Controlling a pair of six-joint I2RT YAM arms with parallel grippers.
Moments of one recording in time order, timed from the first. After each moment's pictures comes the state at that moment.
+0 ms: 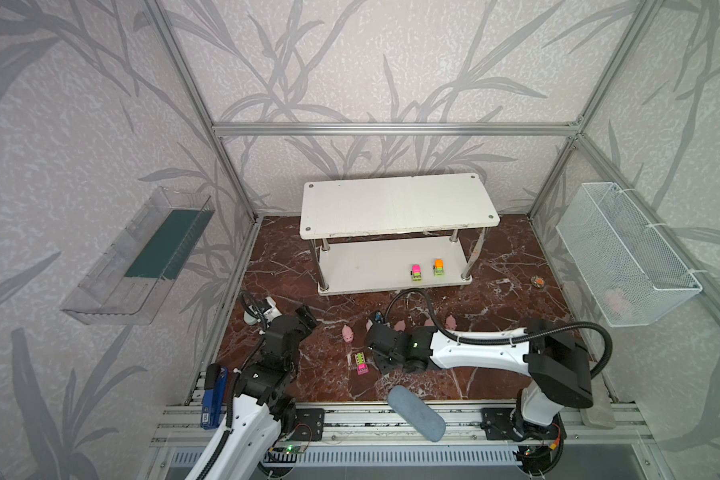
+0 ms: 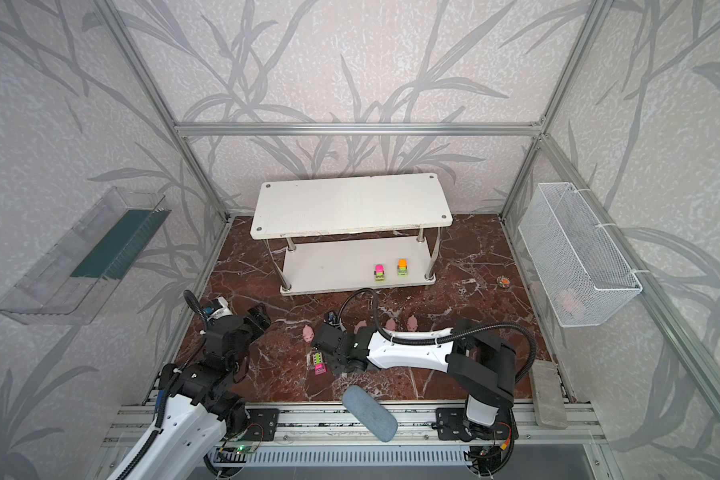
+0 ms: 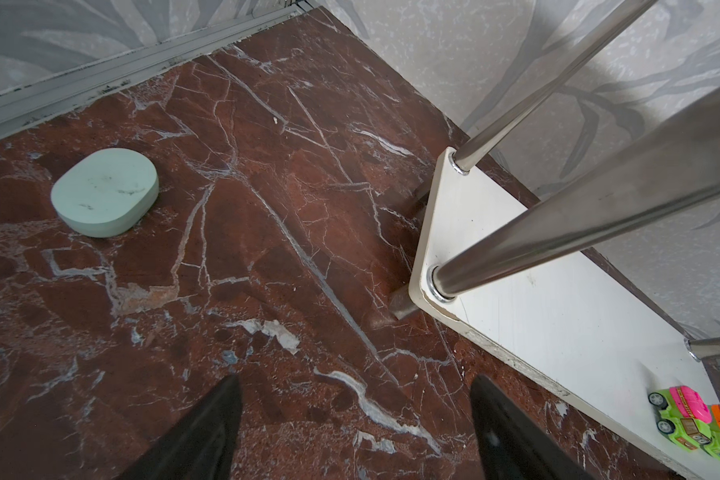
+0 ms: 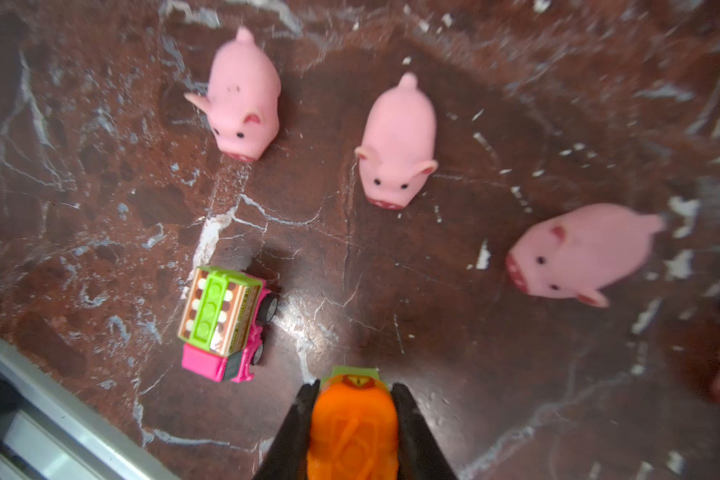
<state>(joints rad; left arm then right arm) -0.28 0.48 0.30 -0.35 -0.38 -0.79 1.23 1.67 1.08 -0.49 0.24 0.67</state>
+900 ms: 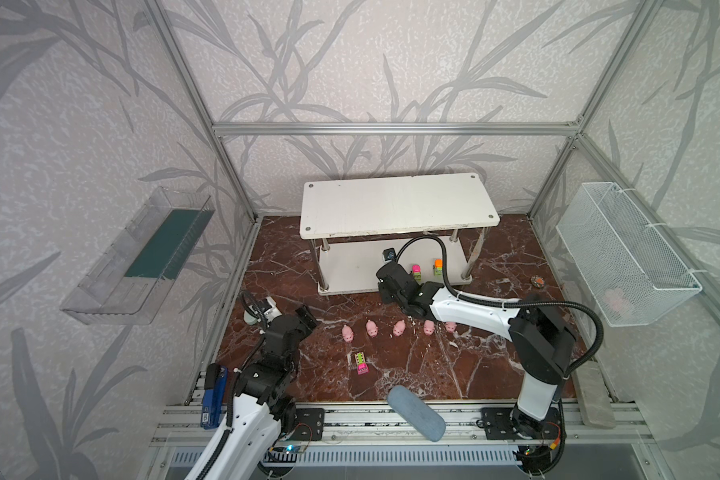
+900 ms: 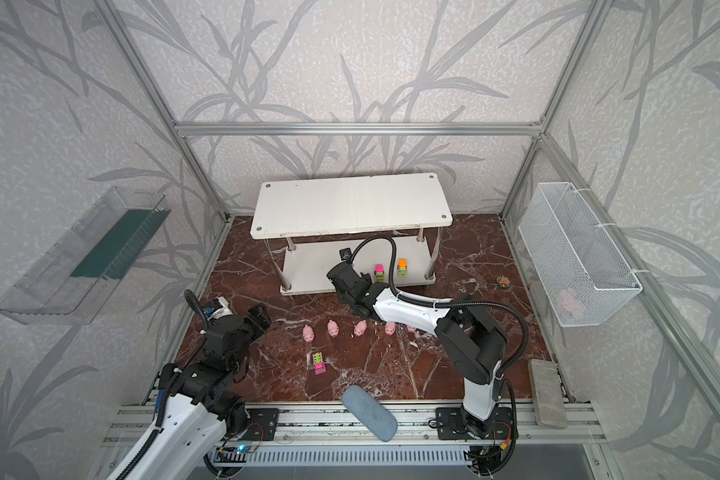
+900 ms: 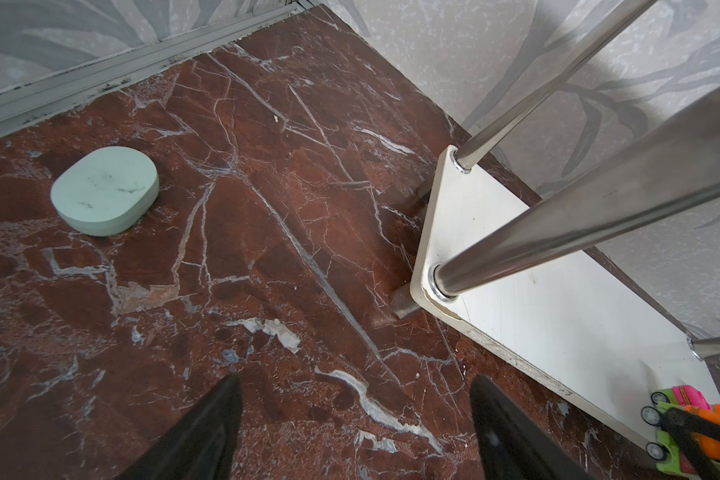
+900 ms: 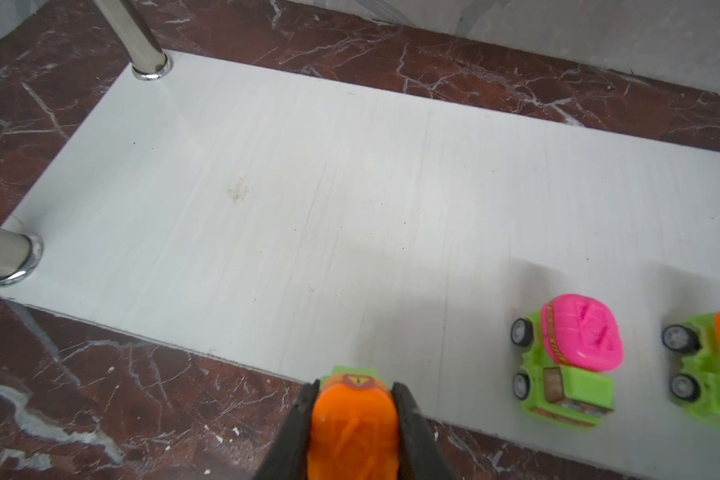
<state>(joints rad) -0.28 0.49 0.30 -0.35 -0.38 -0.79 0.89 1.85 1.25 -0.16 0.45 0.40</state>
